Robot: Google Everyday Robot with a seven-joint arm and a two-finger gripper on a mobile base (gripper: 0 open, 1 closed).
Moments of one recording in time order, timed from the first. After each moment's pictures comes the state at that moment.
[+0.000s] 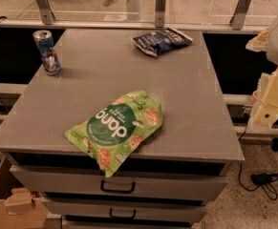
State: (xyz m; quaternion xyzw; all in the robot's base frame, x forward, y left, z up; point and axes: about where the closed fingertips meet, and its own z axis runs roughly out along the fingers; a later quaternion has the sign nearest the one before) arm 0.438 -0.216 0.977 -0.60 0.78 -0.04 0.16
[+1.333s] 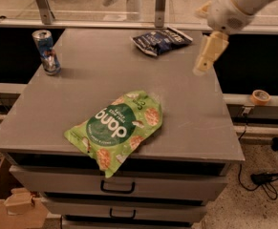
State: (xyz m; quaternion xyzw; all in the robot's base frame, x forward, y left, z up) arm 0.628 -0.163 0.958 -0.66 0.70 0.00 0.29
